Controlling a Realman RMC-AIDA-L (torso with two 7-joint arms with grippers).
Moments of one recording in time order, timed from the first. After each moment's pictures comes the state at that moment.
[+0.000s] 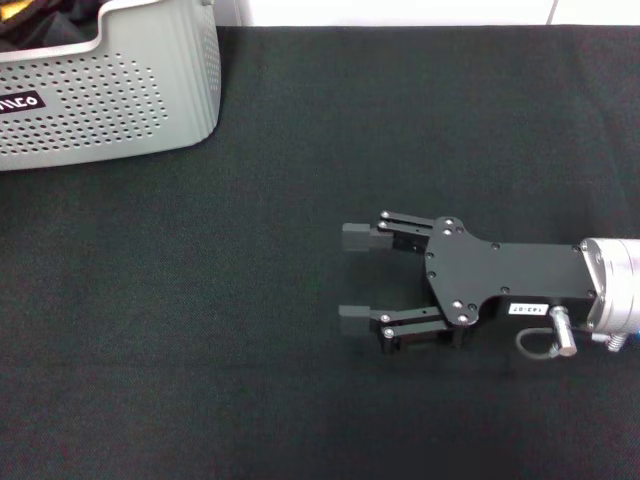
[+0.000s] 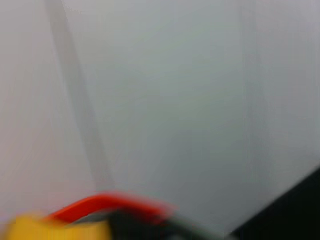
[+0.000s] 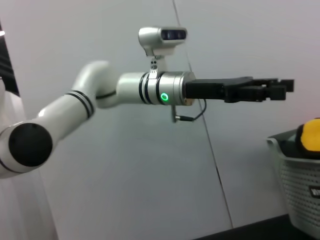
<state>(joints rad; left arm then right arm) -0.31 -2.07 0.49 1.60 1.90 1.63 -1.84 0.57 2.02 -1.64 -0.46 2.11 1.59 -2.03</state>
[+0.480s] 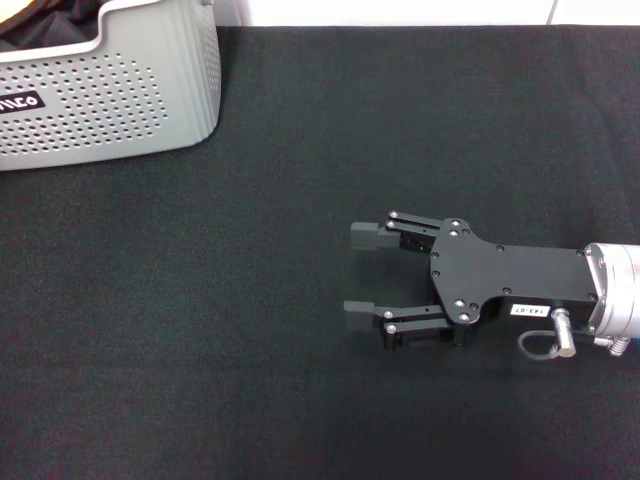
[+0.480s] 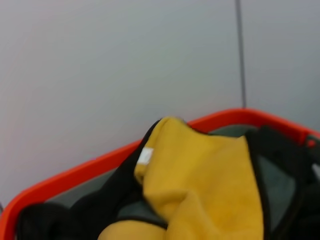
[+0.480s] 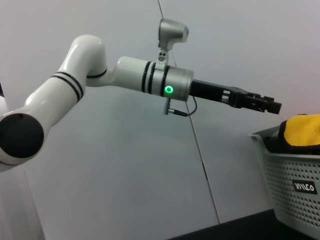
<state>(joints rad) -0.40 -2.09 0.54 1.72 2.39 1.42 -2.13 0.55 2.02 -1.64 -0.46 2.11 1.56 -2.04</state>
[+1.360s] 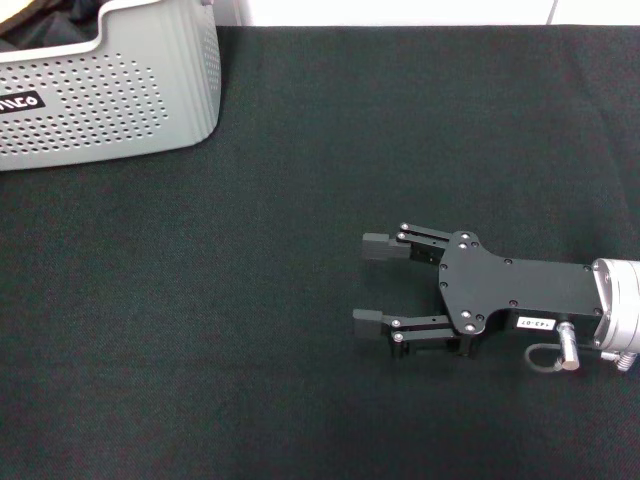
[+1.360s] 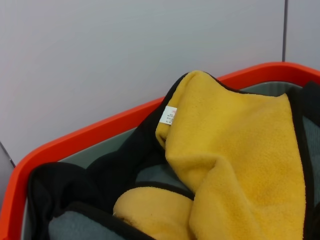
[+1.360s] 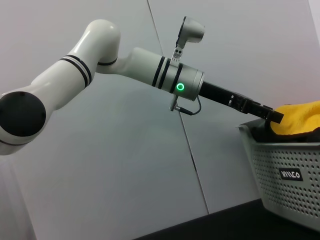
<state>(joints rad) -0.52 -2.08 0.57 1.59 2.63 1.34 -2.20 0.51 2.03 -1.64 -0.46 2.11 1.54 -2.05</state>
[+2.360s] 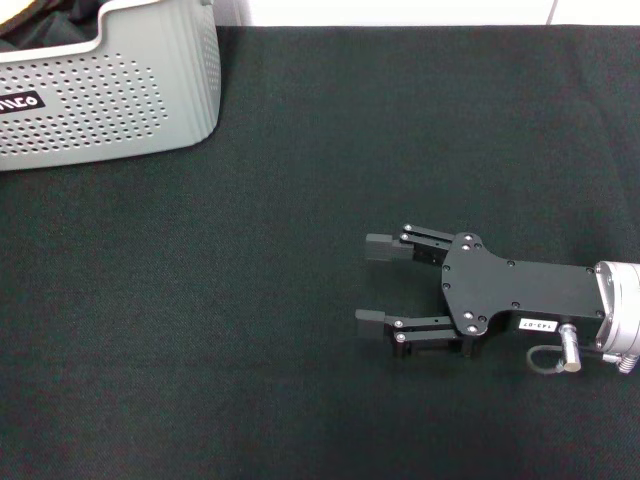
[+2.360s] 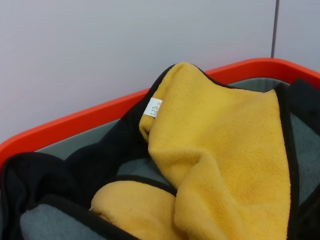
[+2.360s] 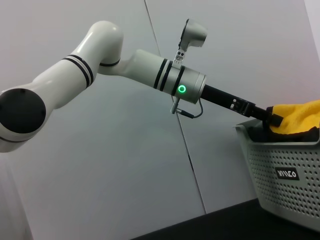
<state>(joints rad) -0.53 -2.08 0.57 1.53 2.62 1.35 -2.23 0.51 2.03 -1.64 -0.45 2.12 1.54 -2.06</state>
